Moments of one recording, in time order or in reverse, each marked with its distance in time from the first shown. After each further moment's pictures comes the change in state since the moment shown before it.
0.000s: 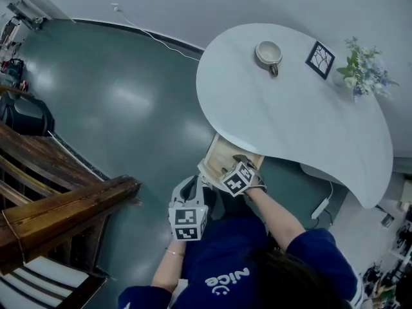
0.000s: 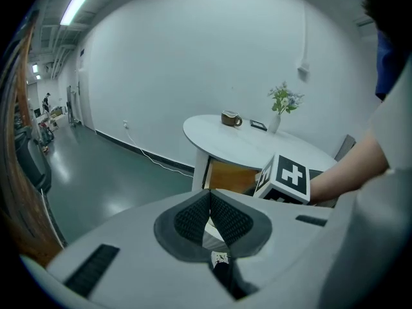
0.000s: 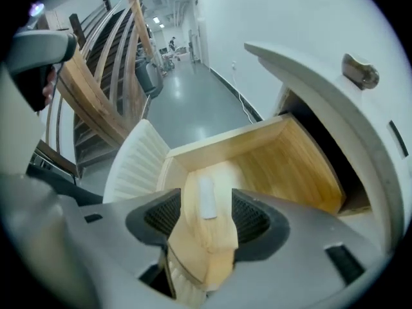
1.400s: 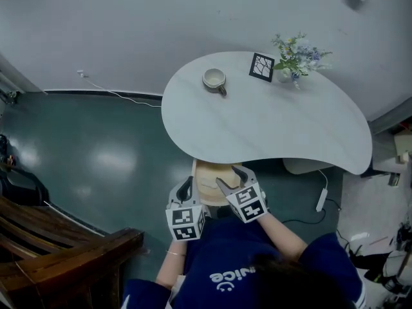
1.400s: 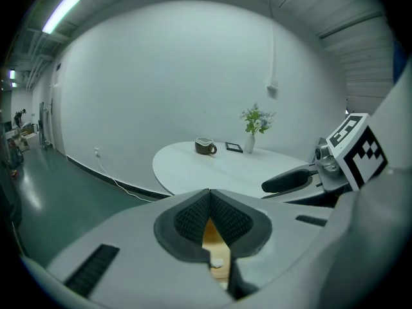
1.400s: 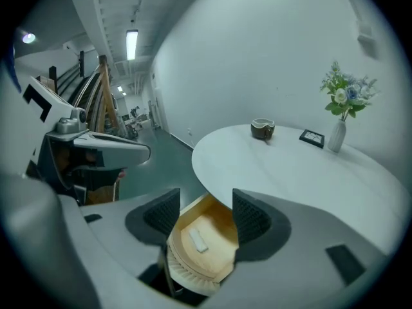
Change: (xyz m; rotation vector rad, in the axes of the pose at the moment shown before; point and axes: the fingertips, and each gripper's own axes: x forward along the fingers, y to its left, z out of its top) left arm 0.005 -0.047 0.083 0.150 -0.193 -0.189; right arm -0.199 -0.028 0.036 0.374 -0.537 -0.255
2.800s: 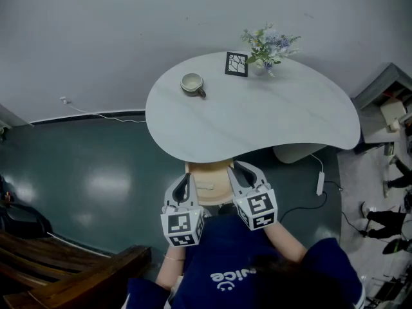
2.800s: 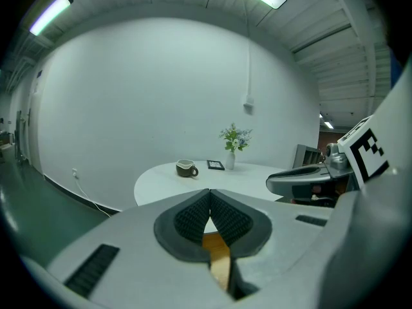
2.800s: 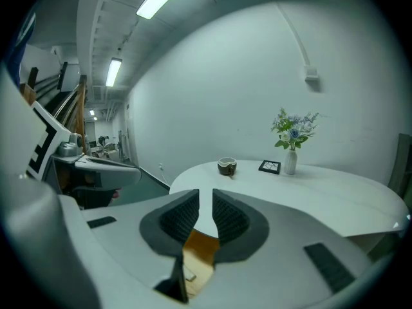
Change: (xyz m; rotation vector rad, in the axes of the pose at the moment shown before) left arm -0.023 -0.030 0.055 0.112 -0.145 -0.162; right arm -0.087 -0.023 0.046 0.116 -0.326 -0.287
